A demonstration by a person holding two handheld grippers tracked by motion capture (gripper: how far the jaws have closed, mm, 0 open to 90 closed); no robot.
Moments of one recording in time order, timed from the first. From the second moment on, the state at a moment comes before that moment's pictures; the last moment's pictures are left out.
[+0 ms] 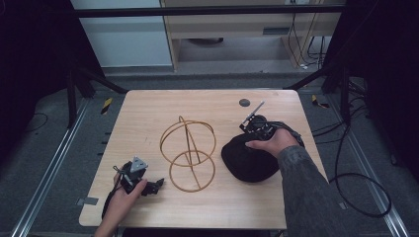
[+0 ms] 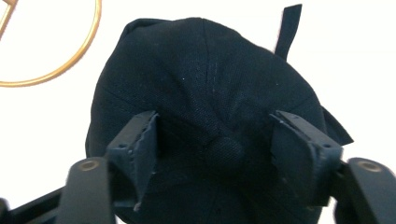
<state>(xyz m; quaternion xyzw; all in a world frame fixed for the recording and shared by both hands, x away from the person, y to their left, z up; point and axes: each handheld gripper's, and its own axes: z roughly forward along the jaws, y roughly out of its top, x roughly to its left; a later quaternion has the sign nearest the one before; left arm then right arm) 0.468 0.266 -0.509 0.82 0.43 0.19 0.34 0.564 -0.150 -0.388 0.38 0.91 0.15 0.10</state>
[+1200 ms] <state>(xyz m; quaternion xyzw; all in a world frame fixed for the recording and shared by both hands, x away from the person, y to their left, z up) 0.470 0.265 -0.508 0.82 0.42 0.19 0.34 0.526 -0.185 -0.315 0.39 0.89 0.23 0.10</state>
